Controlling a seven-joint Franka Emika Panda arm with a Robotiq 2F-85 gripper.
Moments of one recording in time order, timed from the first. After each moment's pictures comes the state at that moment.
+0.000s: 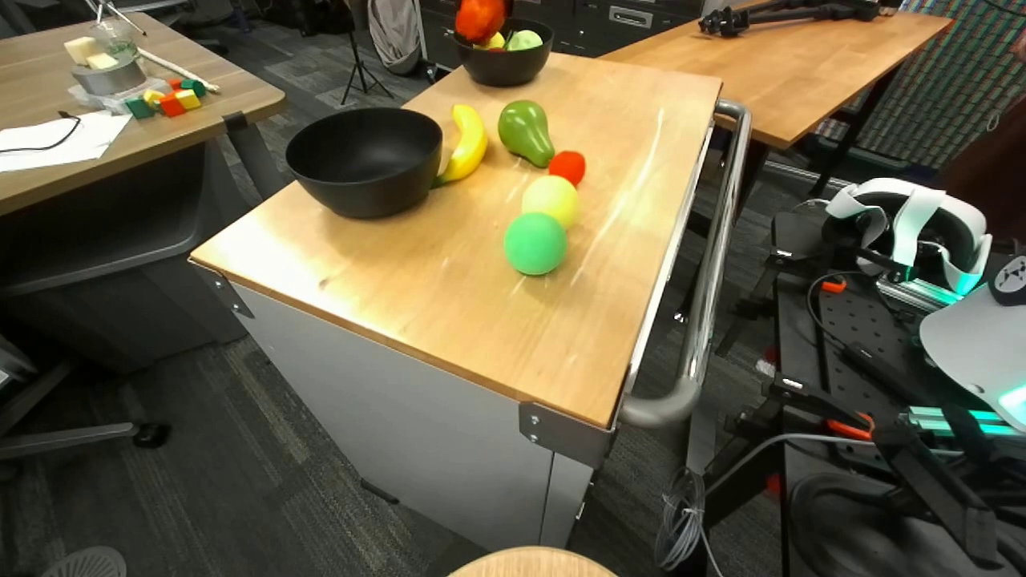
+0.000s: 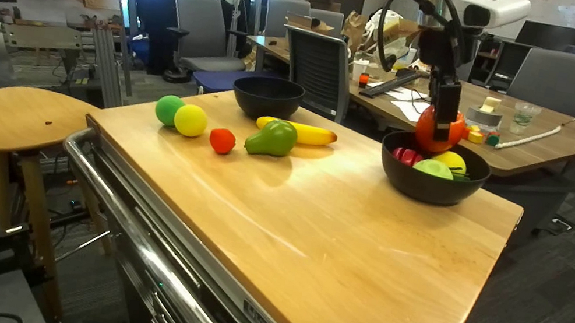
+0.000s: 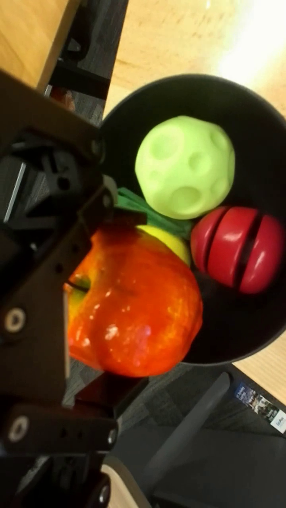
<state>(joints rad) -0.14 0.64 -0.22 -1.38 0.03 2.29 0.77</state>
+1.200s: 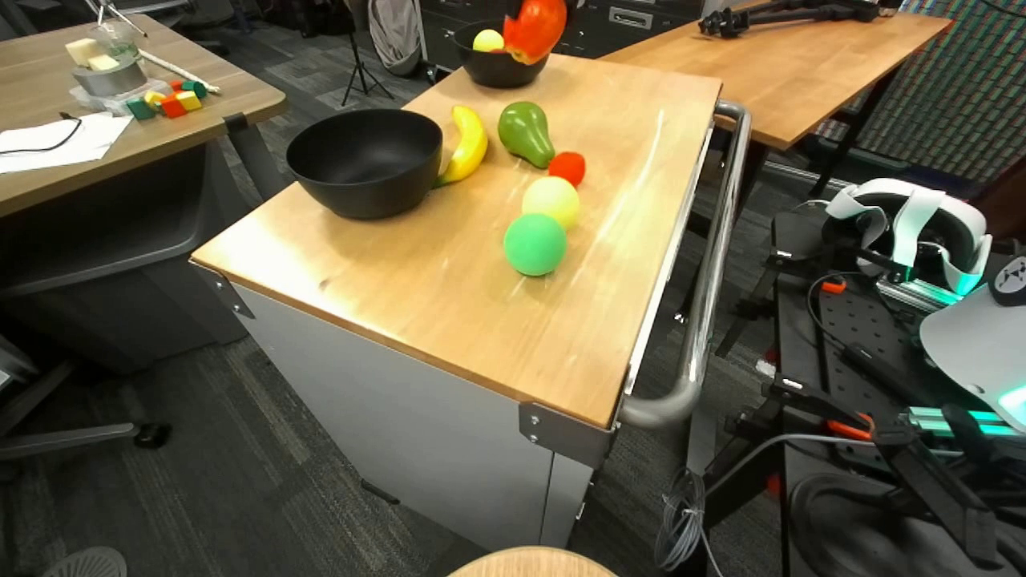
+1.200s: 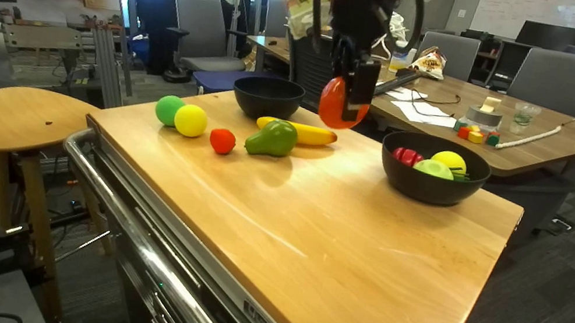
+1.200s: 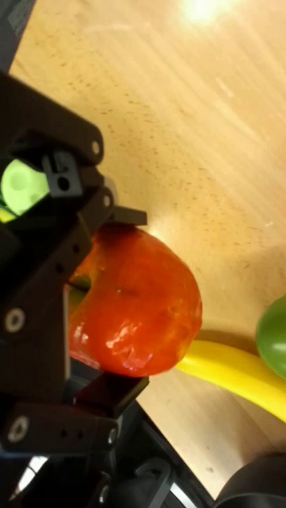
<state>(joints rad) -0.15 0.14 -0.14 -2.03 0.27 2.35 0.22</state>
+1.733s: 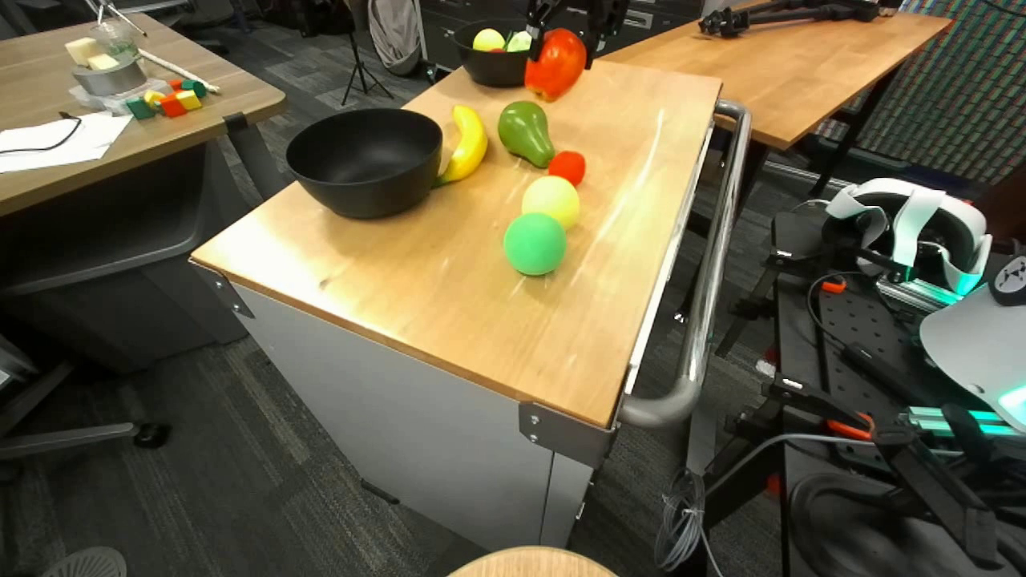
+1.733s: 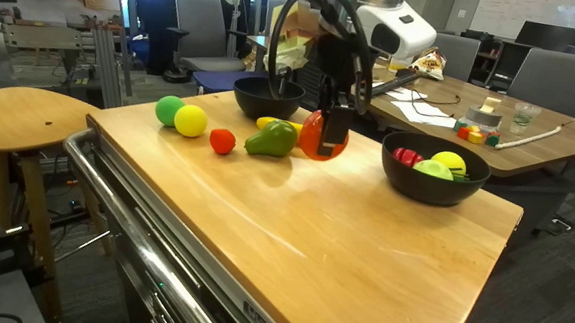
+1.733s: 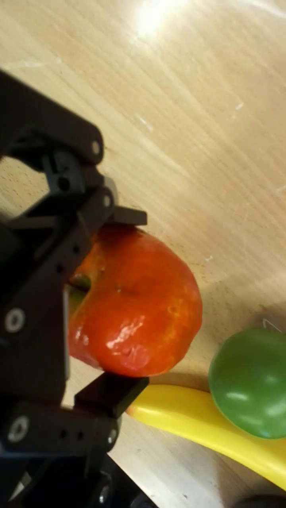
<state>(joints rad) -0.16 0.16 -0.15 -2.10 0.34 2.35 0.24</state>
